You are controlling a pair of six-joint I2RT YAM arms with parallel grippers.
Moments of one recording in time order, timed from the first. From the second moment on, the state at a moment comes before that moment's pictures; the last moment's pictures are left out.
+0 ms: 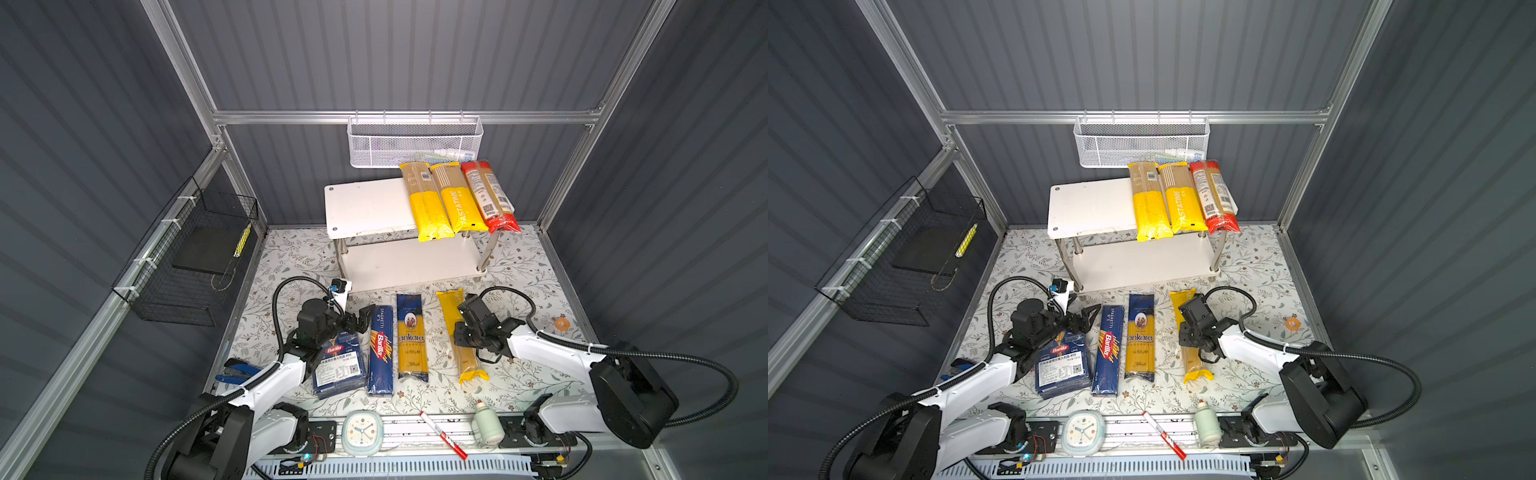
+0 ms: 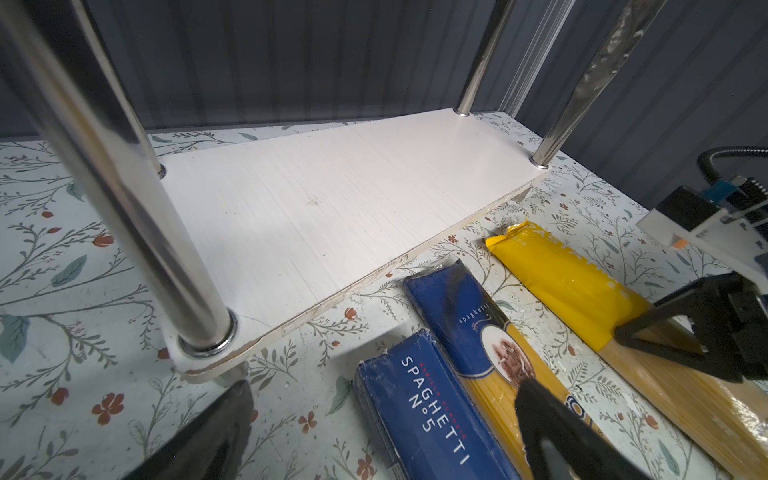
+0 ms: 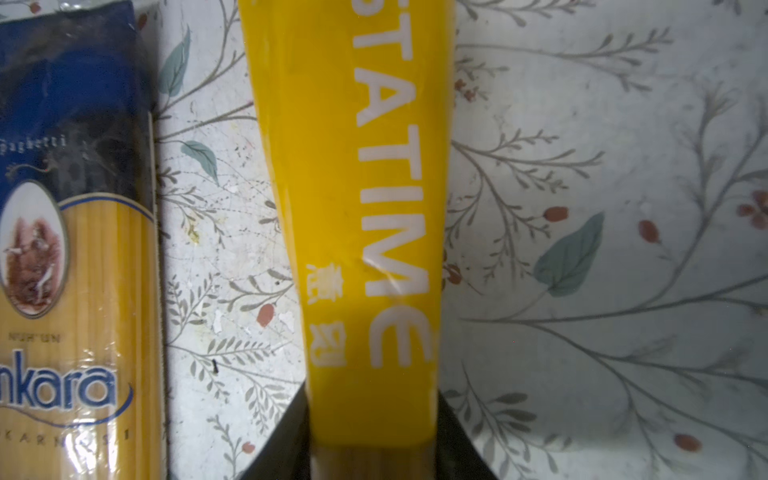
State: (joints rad) left arm -0.37 1.12 0.37 0.42 0.28 -0.11; right arm 0.61 1.34 0.61 -0.32 0.13 0.61
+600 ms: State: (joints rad) left arm -0.37 1.10 0.37 0.38 0.20 -0.11; right arm 0.66 1.19 0.60 -0.28 0.14 0.62
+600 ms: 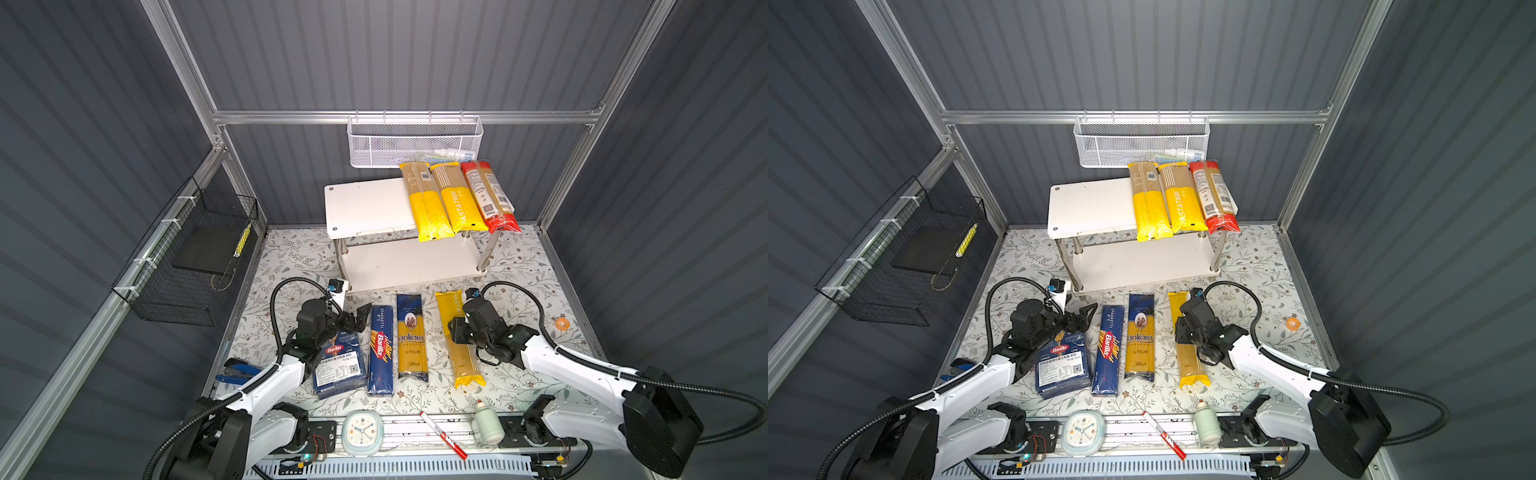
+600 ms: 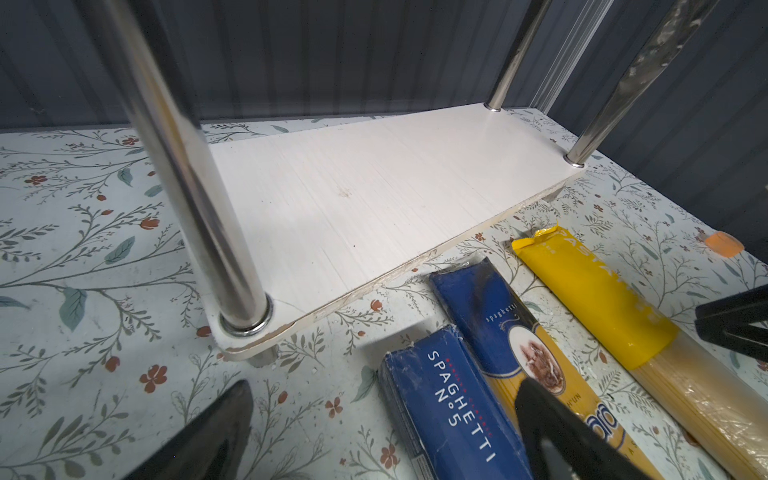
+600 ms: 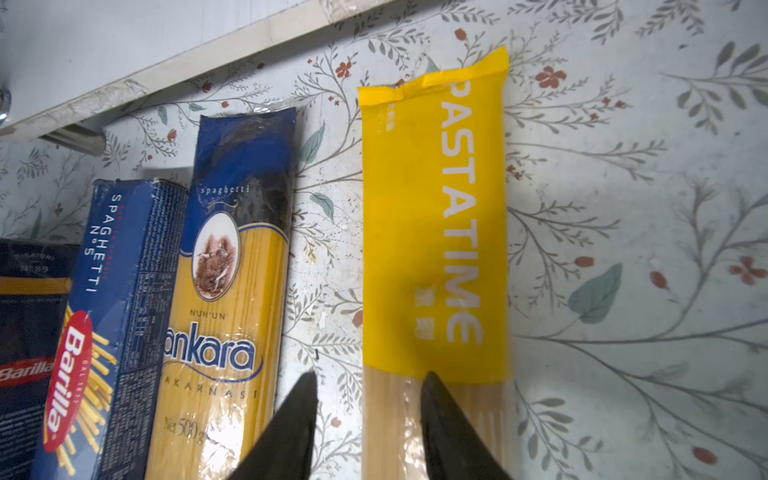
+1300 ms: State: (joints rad) left arm -0.37 1.03 0.36 0.31 0.06 -0.11; right arm 0.69 1.27 0.56 -0.36 0.21 0.58
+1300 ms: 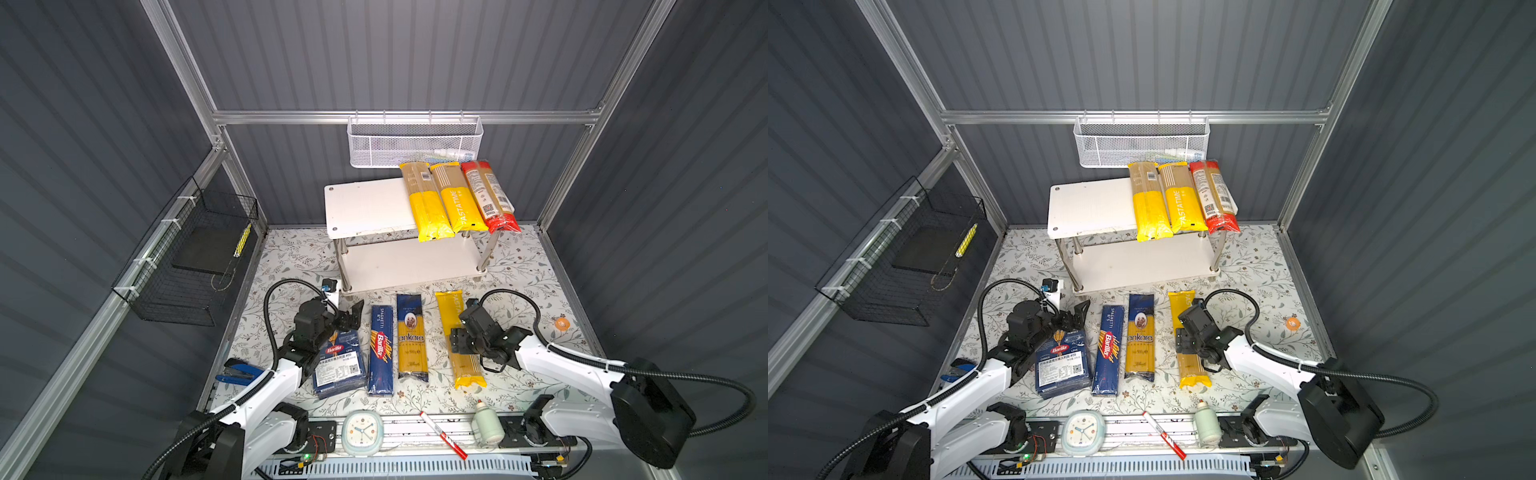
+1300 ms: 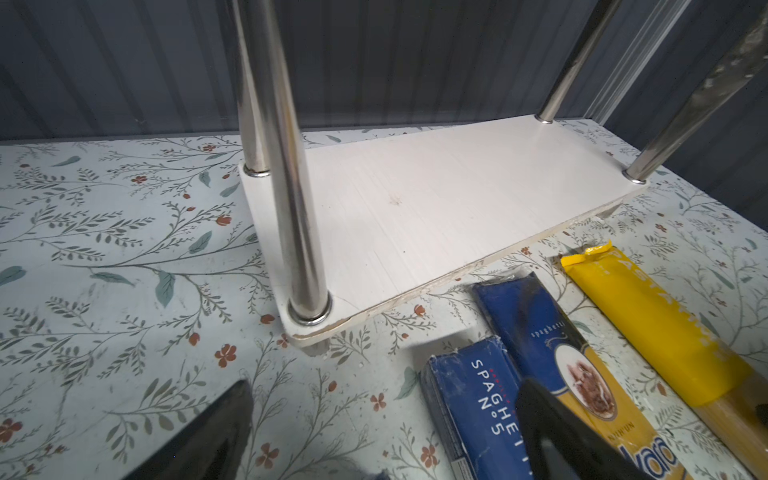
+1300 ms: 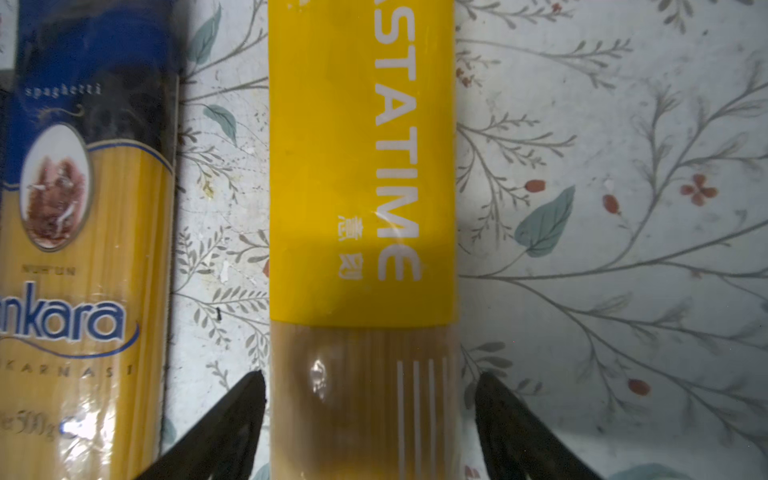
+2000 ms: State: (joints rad) left arm -0.37 1.02 0.35 0.31 0.04 -0.10; right arm 0.72 1.44 0.61 -0.32 0.26 0.58
